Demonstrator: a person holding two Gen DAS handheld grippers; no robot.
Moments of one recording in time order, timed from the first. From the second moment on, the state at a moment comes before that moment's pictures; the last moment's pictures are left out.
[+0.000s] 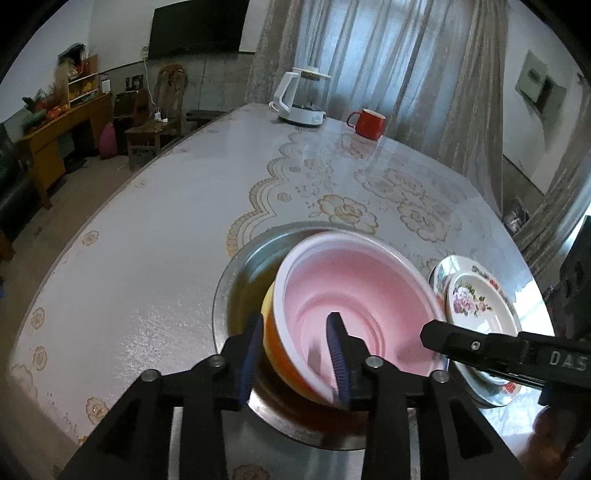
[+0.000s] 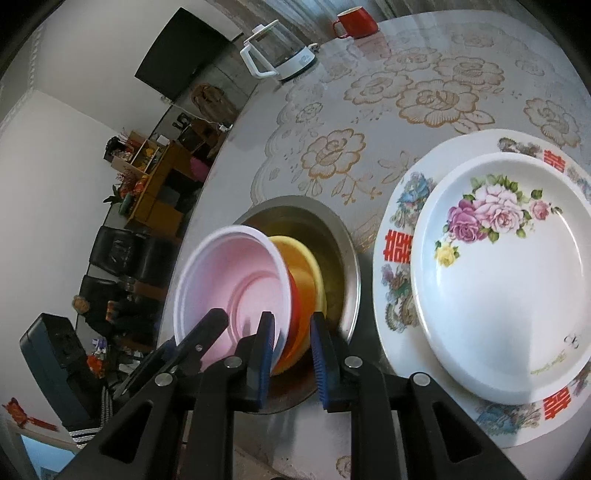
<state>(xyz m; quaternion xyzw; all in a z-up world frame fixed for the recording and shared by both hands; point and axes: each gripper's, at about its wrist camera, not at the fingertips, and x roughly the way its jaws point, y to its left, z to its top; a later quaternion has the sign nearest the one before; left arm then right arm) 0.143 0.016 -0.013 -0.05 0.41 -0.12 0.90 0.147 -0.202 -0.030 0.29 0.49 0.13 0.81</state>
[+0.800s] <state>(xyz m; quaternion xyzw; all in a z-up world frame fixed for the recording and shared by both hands) 0.137 0.012 -0.016 -0.03 0.41 -0.11 0.91 0.147 -0.198 -0.024 0.27 0.46 0.14 0.83</state>
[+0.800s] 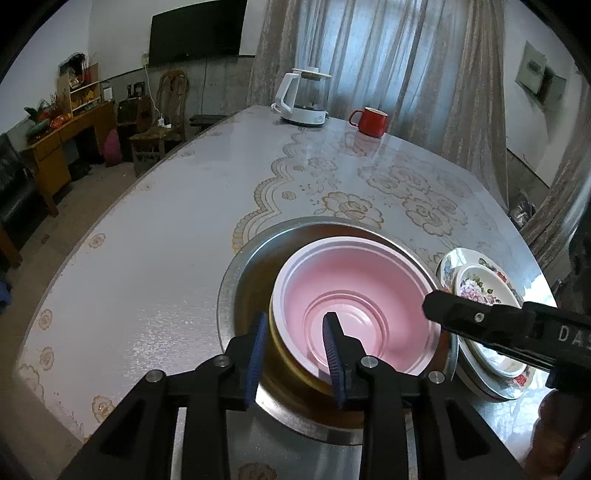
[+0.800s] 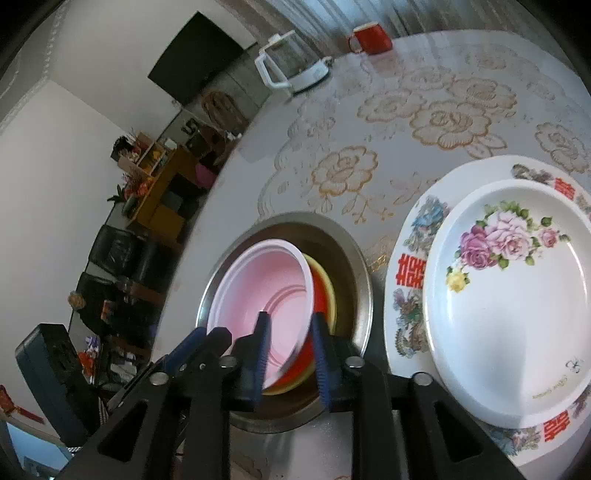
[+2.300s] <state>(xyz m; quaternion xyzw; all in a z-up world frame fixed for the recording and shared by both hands) 0.099 0.051 -0.002 -0.03 0.35 -0.05 0.94 0.092 -0.194 -0.013 0.16 0.43 0.10 0.88</state>
